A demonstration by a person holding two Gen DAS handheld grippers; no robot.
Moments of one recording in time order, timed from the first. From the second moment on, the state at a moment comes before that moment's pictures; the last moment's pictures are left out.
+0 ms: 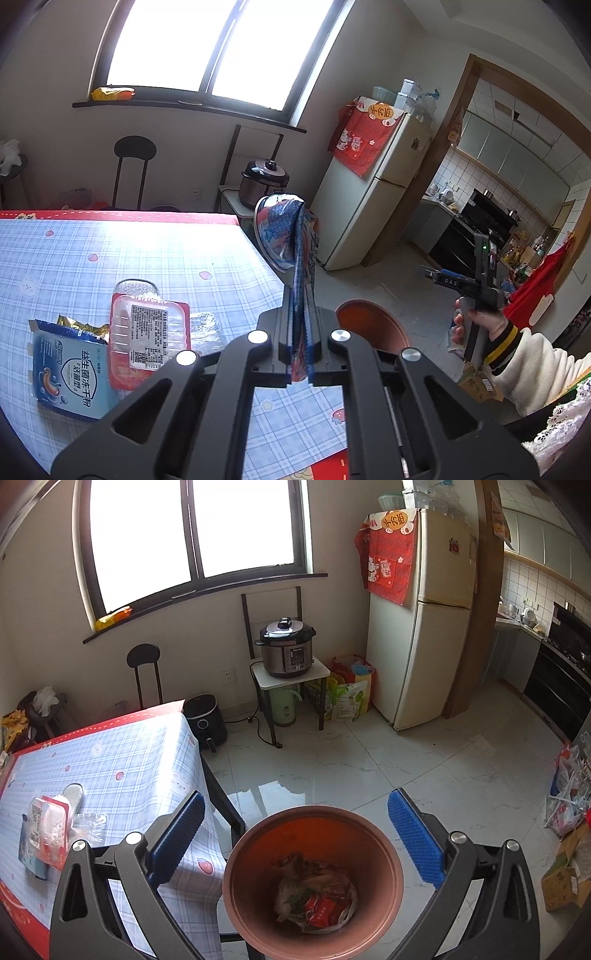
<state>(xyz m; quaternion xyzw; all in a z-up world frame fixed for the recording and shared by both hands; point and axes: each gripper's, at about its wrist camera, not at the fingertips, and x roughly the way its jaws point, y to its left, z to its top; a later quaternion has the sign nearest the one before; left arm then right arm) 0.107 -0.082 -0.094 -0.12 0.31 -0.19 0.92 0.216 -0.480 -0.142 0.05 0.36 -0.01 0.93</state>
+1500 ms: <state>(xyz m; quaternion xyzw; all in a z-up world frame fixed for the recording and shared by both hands) 0.200 -0.305 -0.064 0.03 0.27 -0.34 0.90 0.061 -0.571 -0.127 0.11 0.33 -0.14 0.93</state>
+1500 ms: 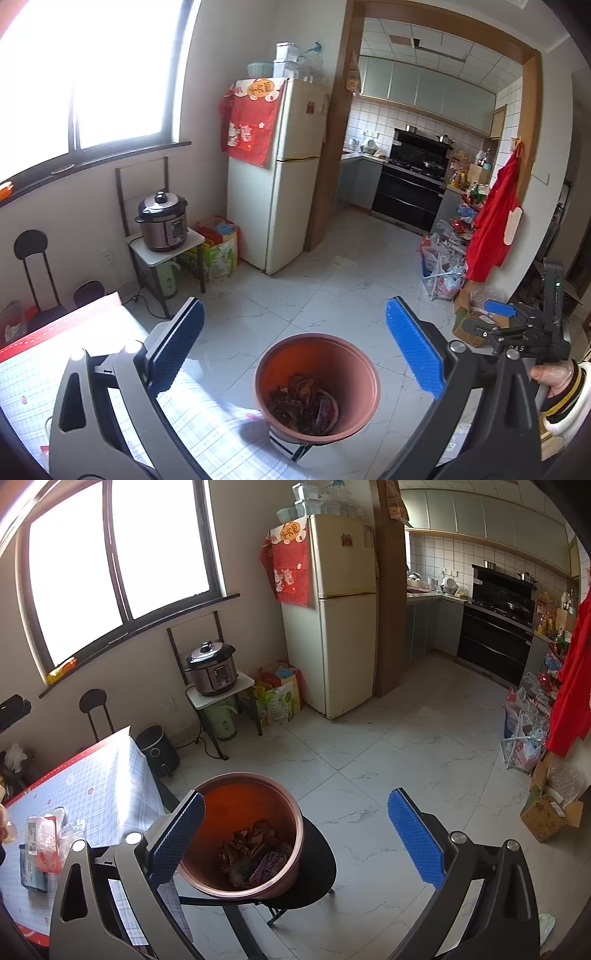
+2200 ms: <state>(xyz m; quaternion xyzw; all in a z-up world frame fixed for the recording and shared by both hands) 0.152 -0.074 -0.060 -0.02 0.30 -0.16 0.94 0.097 -0.414 -0.121 0.08 0.36 -0.03 0.93</state>
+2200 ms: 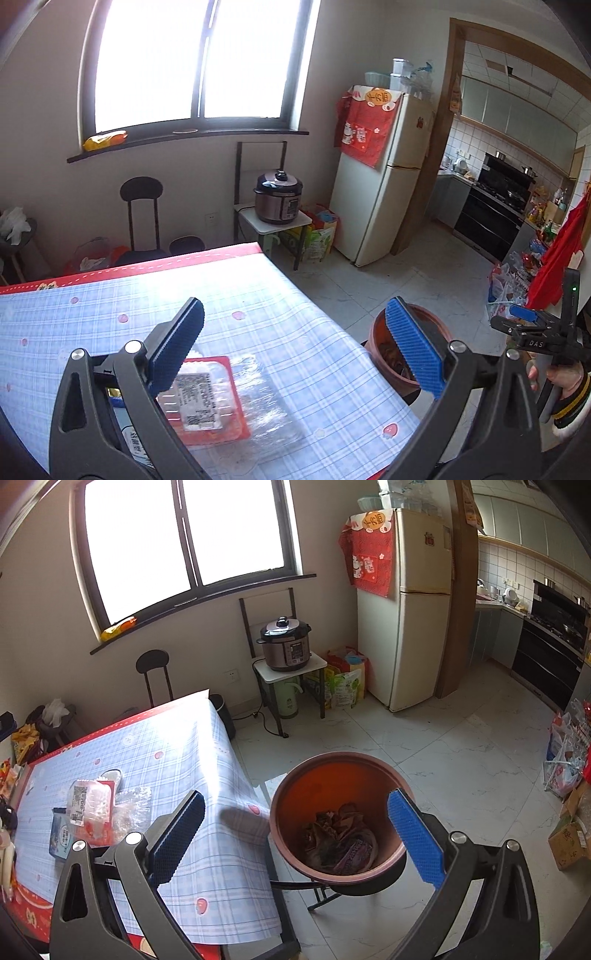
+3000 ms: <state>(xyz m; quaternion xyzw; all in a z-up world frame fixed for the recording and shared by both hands) 0.041 0.183 -0.141 -0.18 0.34 0.06 0.92 0.132 -0.180 -0.132 -0.06 0.40 0.13 0.90</state>
